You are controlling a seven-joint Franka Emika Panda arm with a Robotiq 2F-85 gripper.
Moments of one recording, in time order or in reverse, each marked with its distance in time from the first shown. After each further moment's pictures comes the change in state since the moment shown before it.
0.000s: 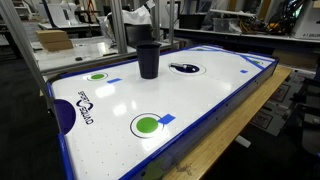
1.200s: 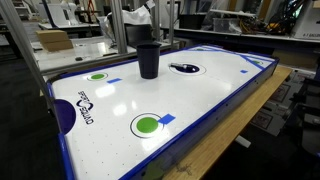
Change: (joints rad) arm 0.030 0.213 0.133 0.031 0.003 0.327 -0.035
